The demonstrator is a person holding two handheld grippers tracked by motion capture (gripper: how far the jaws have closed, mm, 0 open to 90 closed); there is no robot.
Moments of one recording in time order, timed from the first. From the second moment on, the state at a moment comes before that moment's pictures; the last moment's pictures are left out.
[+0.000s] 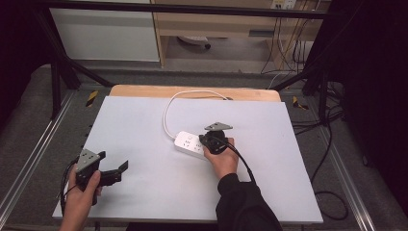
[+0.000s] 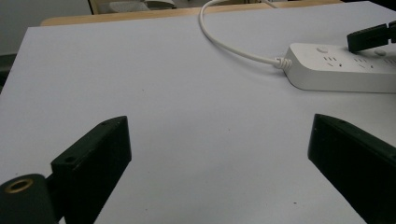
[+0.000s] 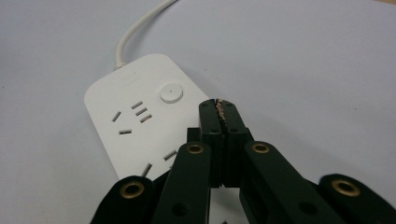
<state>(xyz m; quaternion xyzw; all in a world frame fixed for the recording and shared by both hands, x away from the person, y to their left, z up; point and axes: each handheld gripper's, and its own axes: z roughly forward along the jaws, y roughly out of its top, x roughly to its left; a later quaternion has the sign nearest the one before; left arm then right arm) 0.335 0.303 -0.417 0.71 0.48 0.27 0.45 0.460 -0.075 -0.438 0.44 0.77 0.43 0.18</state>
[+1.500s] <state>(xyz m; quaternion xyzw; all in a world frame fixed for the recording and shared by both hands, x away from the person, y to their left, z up) 0.336 0.306 -0.419 0.71 0.49 0.27 0.44 0.460 -0.073 -0.437 0.42 0.78 0.41 0.20</state>
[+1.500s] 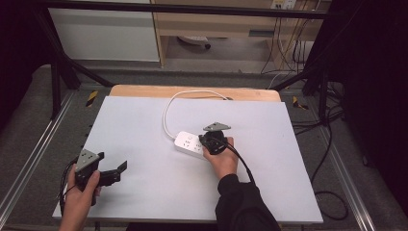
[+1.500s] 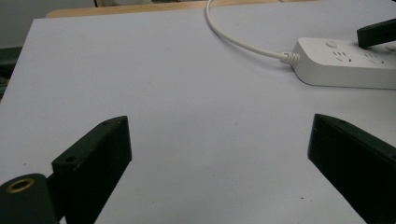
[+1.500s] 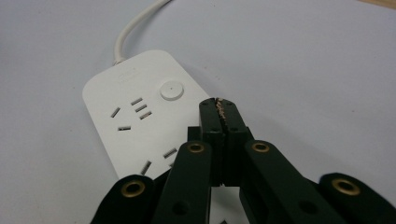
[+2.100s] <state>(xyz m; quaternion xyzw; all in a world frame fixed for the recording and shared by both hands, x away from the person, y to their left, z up) 0.336 0.307 -0.419 0.71 0.49 0.27 0.44 0.458 -0.069 -0.437 0.42 0.79 0.40 0.21</state>
